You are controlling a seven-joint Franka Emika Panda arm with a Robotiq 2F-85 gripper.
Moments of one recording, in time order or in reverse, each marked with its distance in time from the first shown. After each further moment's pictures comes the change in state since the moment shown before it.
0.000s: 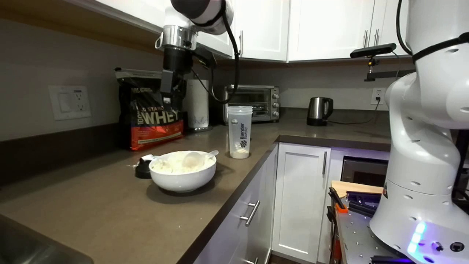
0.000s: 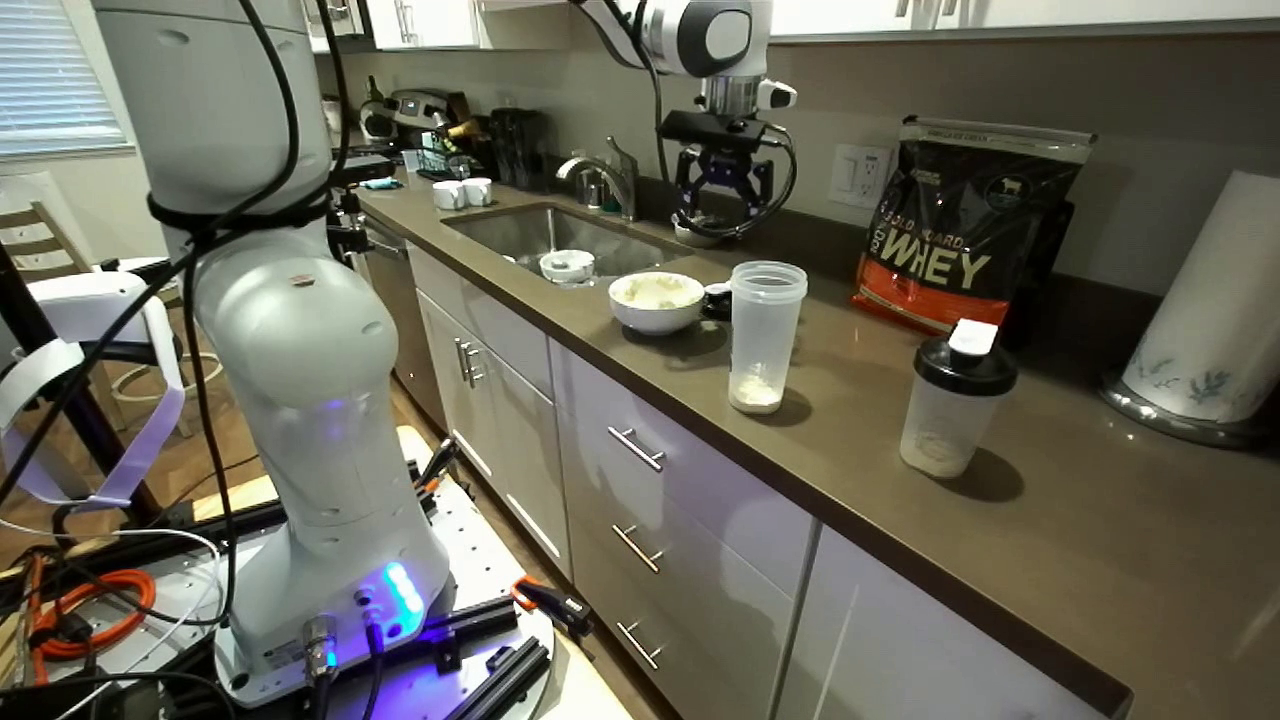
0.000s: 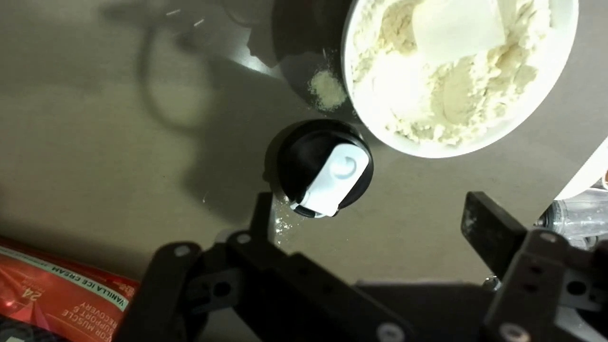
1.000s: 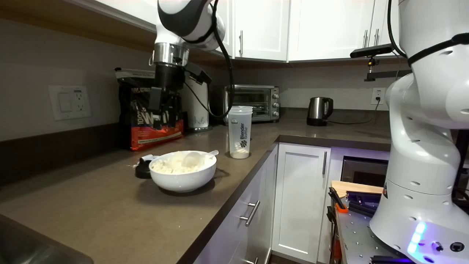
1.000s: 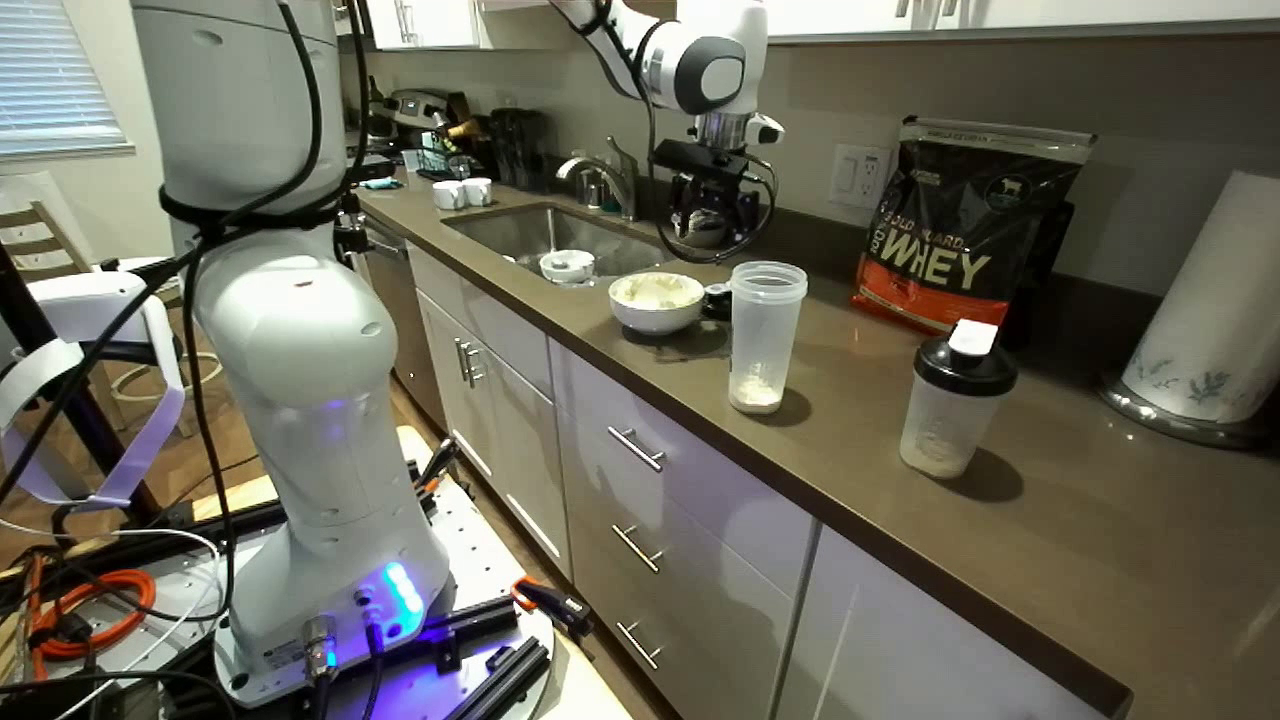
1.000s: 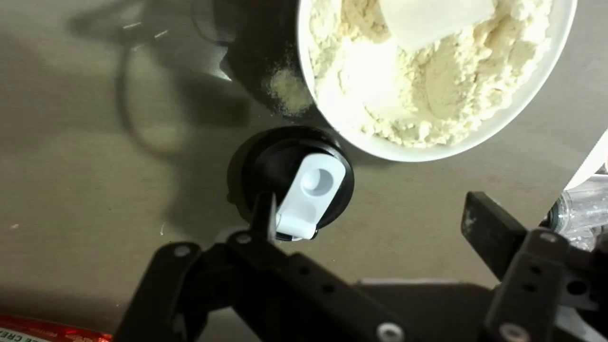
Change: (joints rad) arm -0.005 0.086 0.042 0.005 0.047 0.053 0.069
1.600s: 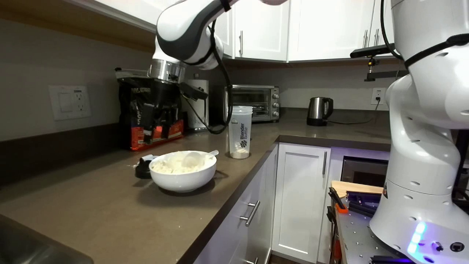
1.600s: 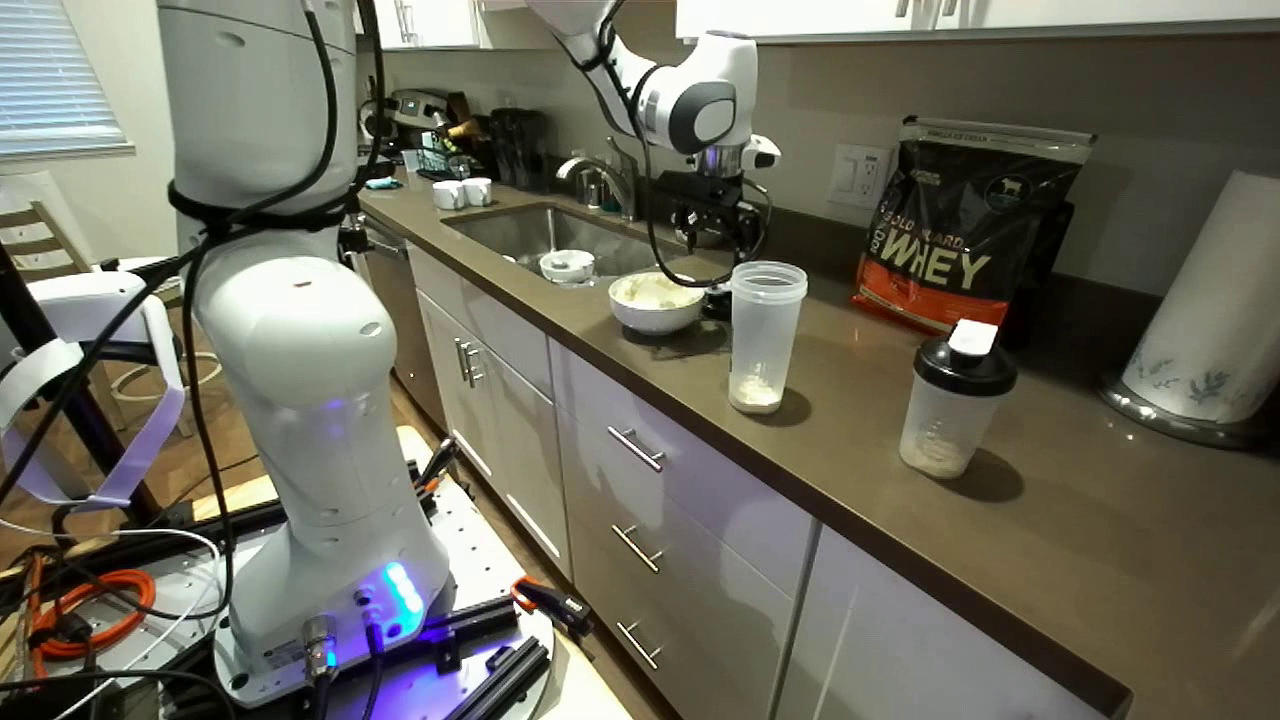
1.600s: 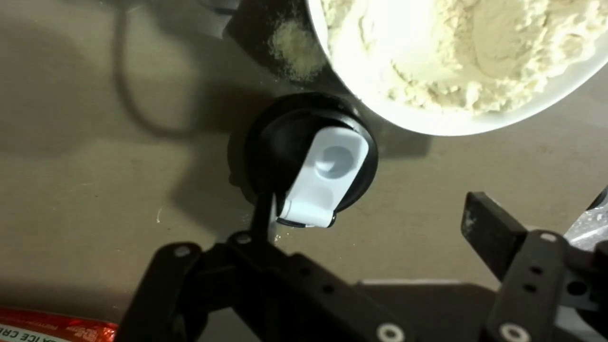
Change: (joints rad) arm -0.005 0.066 0.027 -0.046 -0.006 0.224 0.050
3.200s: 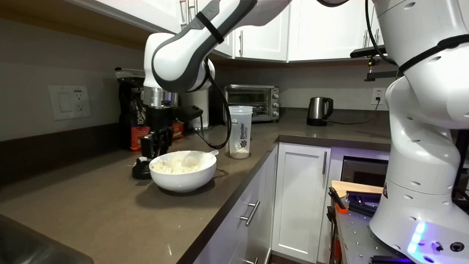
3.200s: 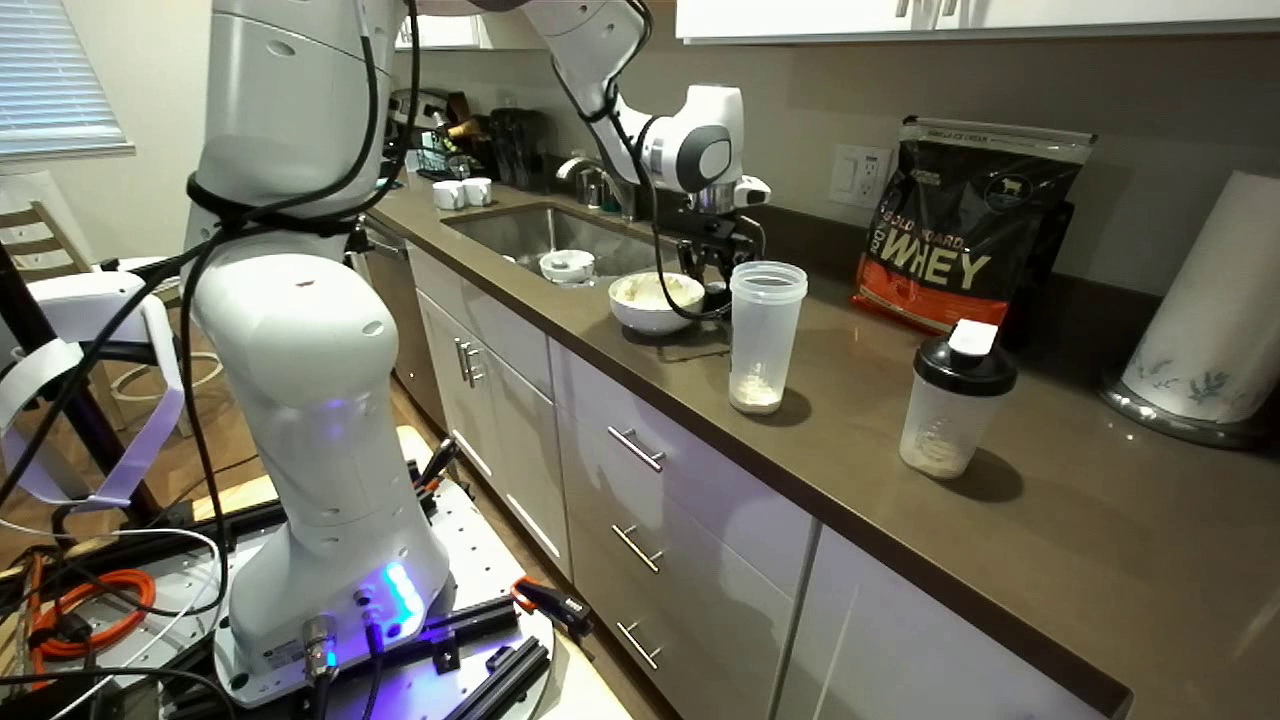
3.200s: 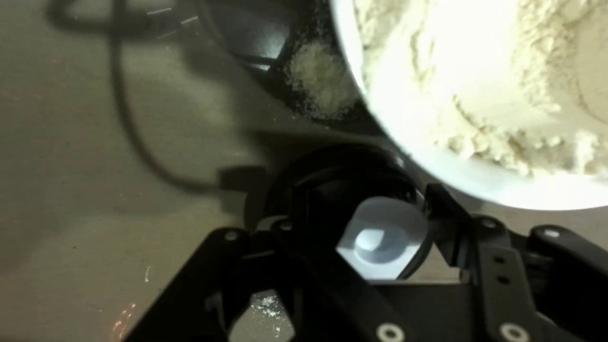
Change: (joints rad) arm 0.014 0.135 0.010 0.042 -0.183 0.036 0.144
